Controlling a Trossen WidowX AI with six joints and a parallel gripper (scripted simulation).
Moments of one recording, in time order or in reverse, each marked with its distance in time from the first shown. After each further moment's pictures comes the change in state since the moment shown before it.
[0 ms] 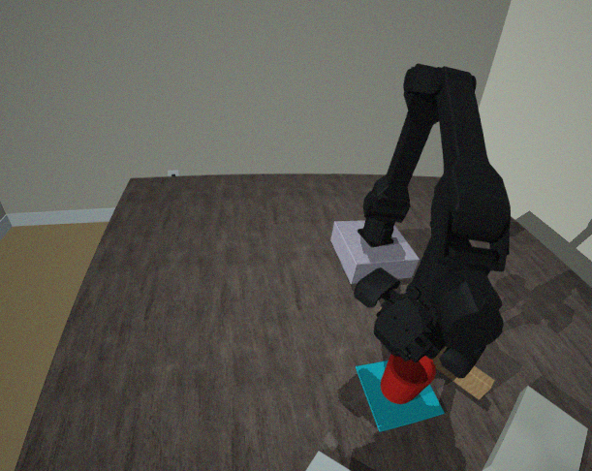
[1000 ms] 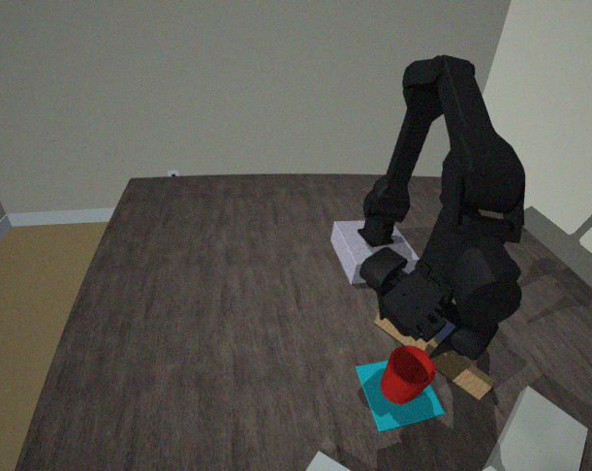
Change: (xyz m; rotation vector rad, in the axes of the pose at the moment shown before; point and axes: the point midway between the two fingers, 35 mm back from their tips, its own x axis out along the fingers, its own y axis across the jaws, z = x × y) arm -0.036 -0.003 -0.003 0.000 0.008 -0.007
